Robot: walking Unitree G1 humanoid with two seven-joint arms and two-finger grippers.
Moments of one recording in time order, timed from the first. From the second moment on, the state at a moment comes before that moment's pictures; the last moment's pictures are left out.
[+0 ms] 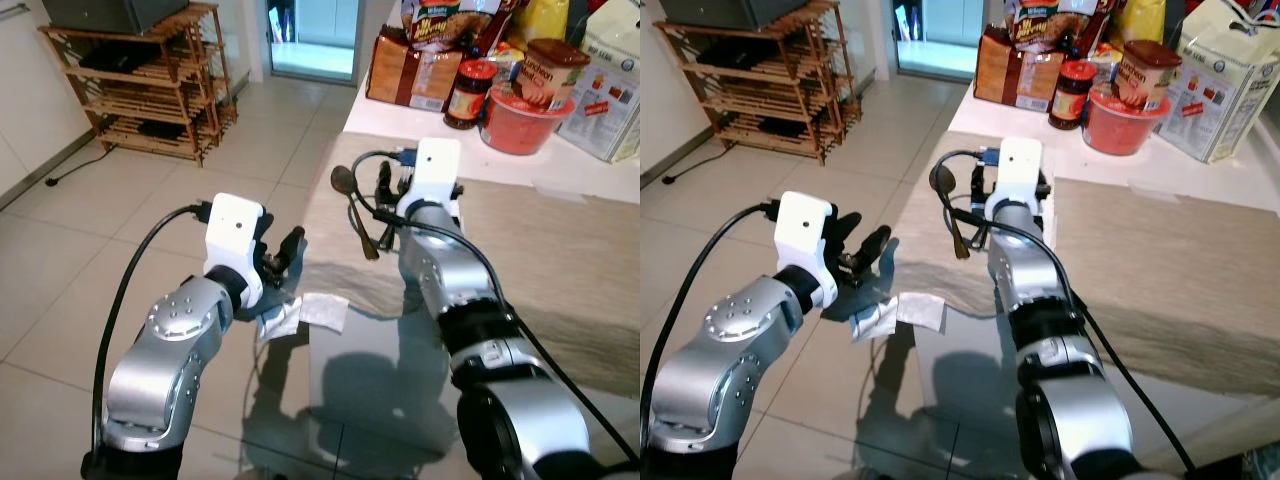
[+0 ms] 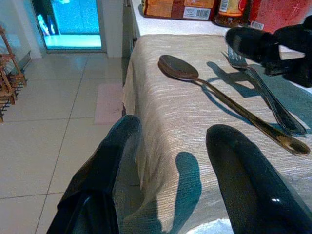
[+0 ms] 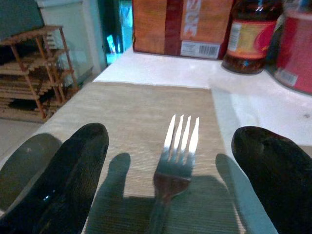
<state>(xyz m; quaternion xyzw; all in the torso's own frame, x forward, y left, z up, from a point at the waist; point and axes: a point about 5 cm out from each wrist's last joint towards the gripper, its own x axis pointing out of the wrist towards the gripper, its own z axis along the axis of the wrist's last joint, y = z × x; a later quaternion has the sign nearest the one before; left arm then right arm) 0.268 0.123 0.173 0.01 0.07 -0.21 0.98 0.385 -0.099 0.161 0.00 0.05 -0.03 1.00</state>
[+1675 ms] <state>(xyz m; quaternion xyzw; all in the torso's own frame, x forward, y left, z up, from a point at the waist) 0.264 0.131 0.182 0.01 0.09 -0.22 0.97 0.388 -0.091 0.134 0.03 0.14 -0.06 0.99</state>
